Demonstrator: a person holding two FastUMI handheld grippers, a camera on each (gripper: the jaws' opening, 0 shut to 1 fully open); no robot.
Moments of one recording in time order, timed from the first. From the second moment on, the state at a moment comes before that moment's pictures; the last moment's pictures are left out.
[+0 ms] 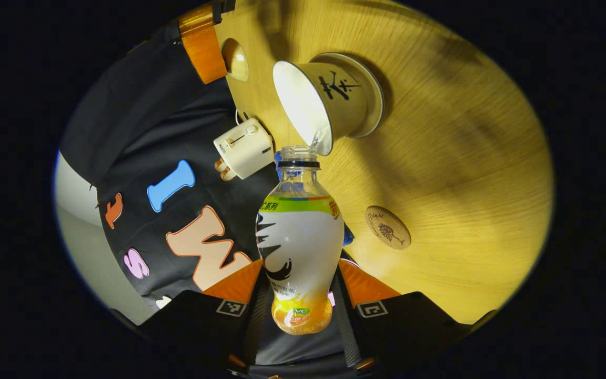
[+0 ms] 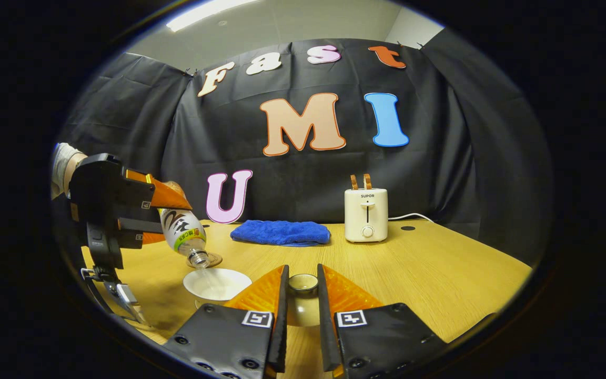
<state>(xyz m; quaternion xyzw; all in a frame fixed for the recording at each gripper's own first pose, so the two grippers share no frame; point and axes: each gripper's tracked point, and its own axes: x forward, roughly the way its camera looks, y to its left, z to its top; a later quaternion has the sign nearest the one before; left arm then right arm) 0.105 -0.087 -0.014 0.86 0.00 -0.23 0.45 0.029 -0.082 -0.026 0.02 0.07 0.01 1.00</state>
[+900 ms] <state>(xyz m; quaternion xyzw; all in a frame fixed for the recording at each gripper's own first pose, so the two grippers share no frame) 0.103 -0.091 -0.015 0.86 0.00 -0.24 0.45 0.029 -0.082 -0.027 0.02 0.07 0.01 1.00</state>
